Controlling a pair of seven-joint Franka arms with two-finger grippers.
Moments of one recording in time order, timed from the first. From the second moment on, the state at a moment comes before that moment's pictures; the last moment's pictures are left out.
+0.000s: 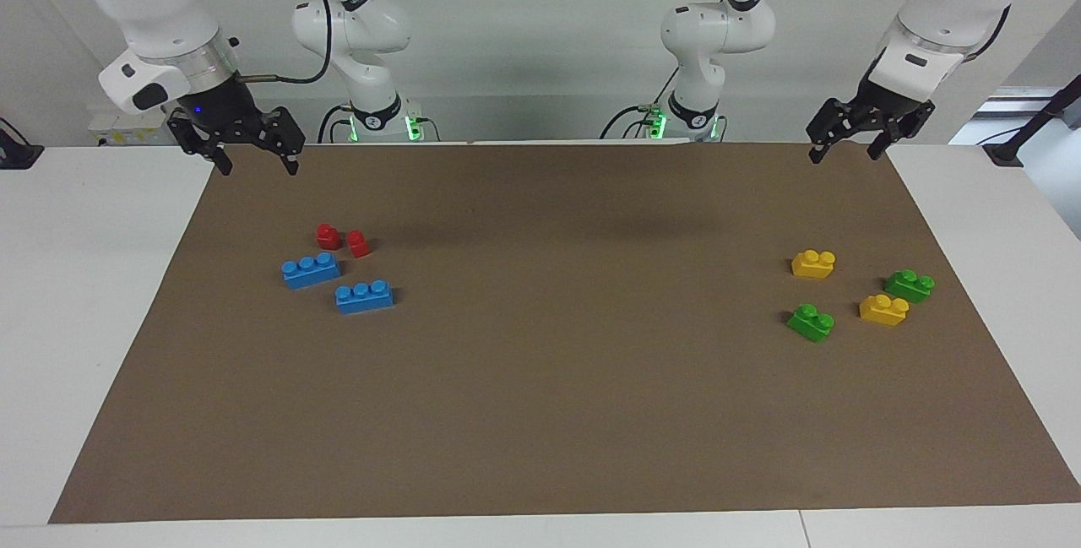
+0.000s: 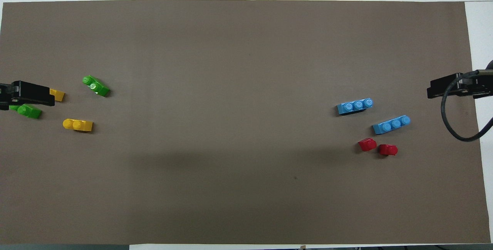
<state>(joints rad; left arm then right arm) -0.02 -0.08 -0.01 -1.65 -0.02 1.57 -0.03 -0.04 -0.04 0.02 -1.63 0.01 1.58 0.02</state>
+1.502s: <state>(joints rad) -0.02 -0.08 0.00 -1.71 -0.02 1.66 -0.09 -0.11 0.19 0.01 -1.70 0.38 1.72 0.89</state>
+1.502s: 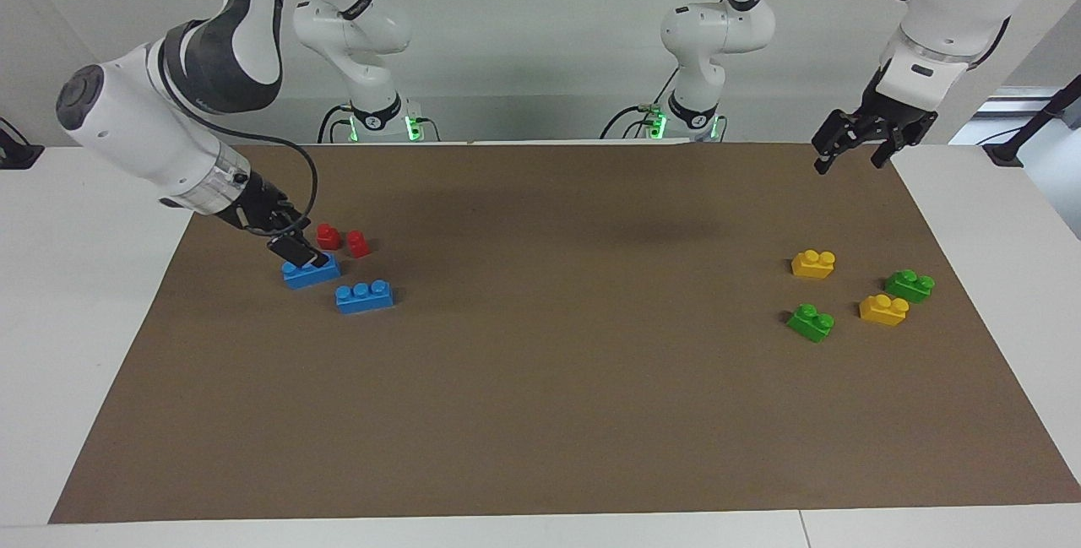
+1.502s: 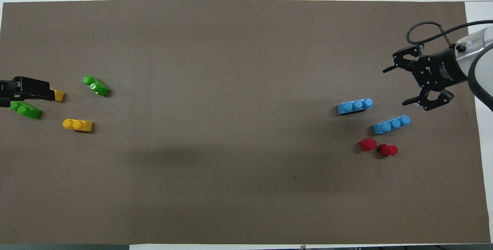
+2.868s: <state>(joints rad) 0.06 0.30 0.01 -1.76 -0.06 2.11 -0.77 -0.18 0.35 0.01 -1.85 0.53 1.97 0.93</state>
